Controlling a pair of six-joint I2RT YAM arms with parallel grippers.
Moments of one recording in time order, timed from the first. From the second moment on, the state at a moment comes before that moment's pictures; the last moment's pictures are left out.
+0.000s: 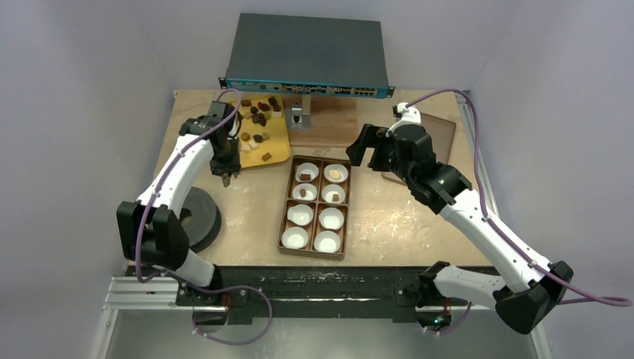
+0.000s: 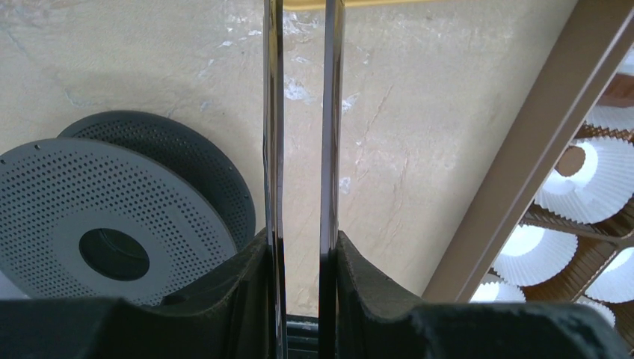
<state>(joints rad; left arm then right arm) -0.17 1.56 1.38 -1.06 -0.14 -0.27 0.61 1.11 1.15 -0.47 0.19 0.56</state>
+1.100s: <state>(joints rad) -0.72 1.24 1.19 -1.19 -0.03 -0.41 0.61 1.15 1.15 -0.45 0.20 0.57</state>
